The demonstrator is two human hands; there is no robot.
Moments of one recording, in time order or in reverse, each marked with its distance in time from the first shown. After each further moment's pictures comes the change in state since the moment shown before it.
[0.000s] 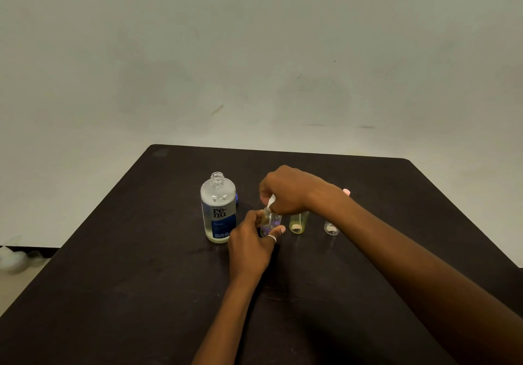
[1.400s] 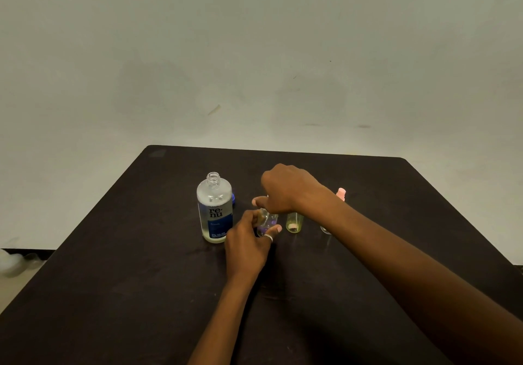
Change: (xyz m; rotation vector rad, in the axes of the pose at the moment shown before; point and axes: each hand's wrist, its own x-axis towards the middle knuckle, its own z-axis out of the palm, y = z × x) left_hand -0.001 0.001 -0.001 0.001 0.020 0.039; right_hand 0.001 -0.003 0.004 -0.101 0.101 0.115
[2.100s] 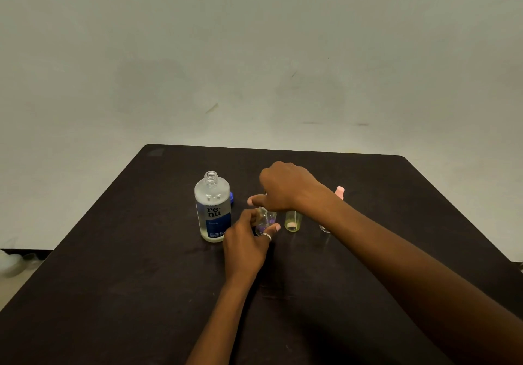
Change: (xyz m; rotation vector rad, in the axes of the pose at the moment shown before) left_hand 0.000 -0.001 0.002 0.021 0.001 -0.012; right_hand 0.001 0.002 0.002 -0.006 0.037 -0.003
